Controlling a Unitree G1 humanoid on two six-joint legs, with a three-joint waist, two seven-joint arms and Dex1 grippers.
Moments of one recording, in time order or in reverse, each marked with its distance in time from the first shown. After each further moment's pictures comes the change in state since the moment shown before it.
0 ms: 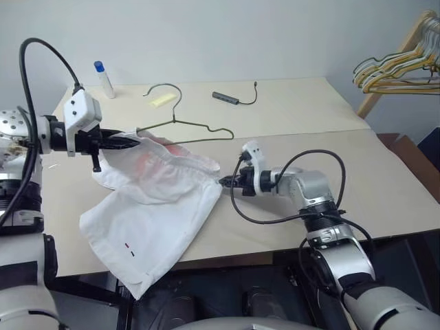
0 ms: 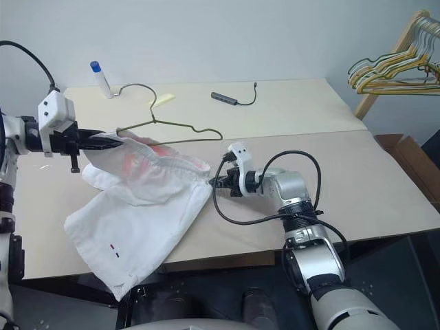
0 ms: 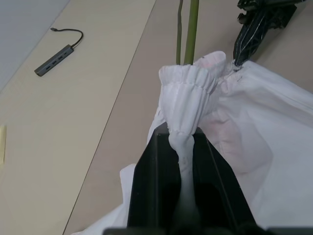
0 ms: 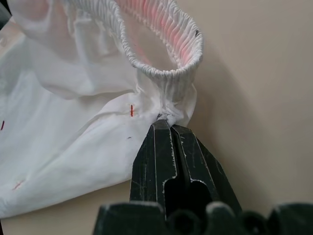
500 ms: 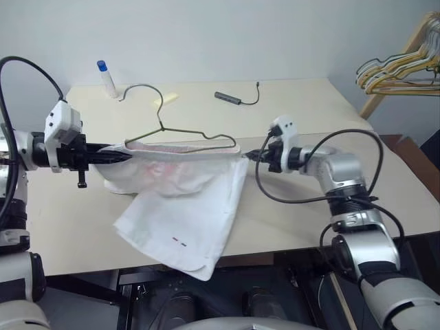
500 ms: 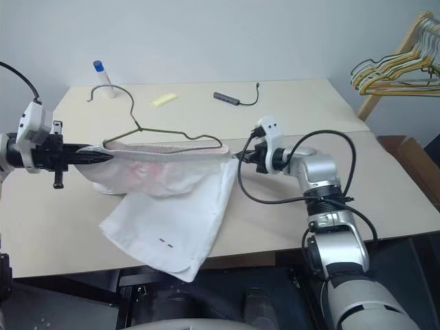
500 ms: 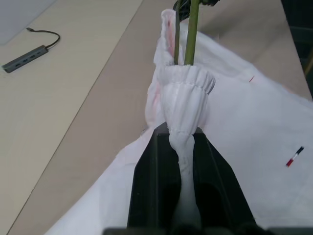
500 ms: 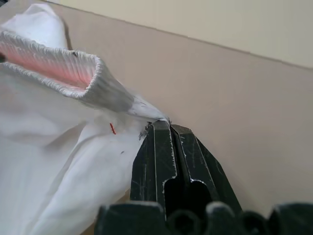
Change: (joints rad) left arm 0.140 0.055 0.076 -0.104 -0.143 0.113 -0.077; right arm -0.115 -0.198 -0.082 0.069 -0.019 -0.132 -0.015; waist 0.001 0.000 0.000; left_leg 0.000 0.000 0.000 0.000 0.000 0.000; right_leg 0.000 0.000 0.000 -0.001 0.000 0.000
